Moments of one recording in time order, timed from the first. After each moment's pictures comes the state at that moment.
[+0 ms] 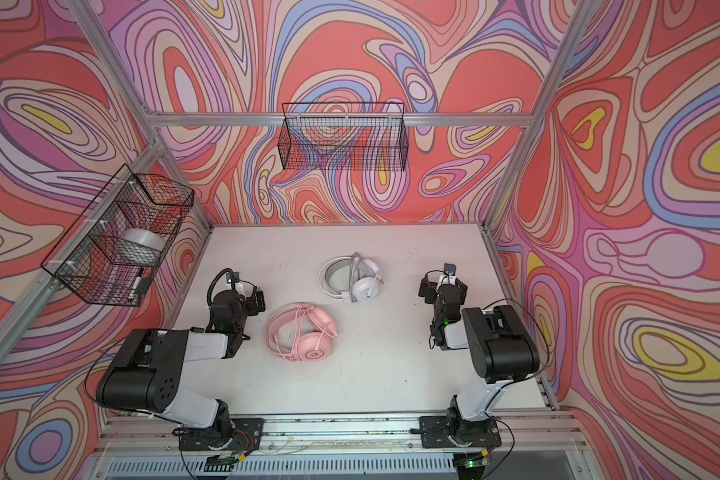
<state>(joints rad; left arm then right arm) -0.04 1.54 0.38 0.75 -0.23 -0.04 0.05 1.71 0.45 0.99 0.24 0.07</state>
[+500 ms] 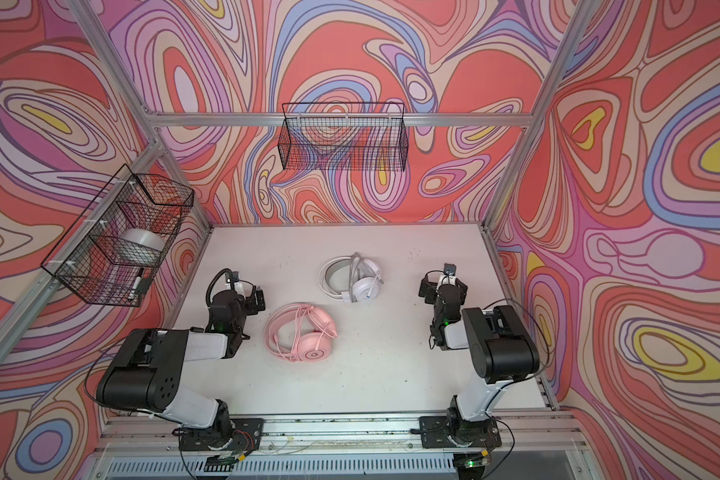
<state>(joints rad) -0.04 1.54 0.38 0.77 -0.22 -0.04 0.05 1.71 0.45 0.99 0.24 0.07</state>
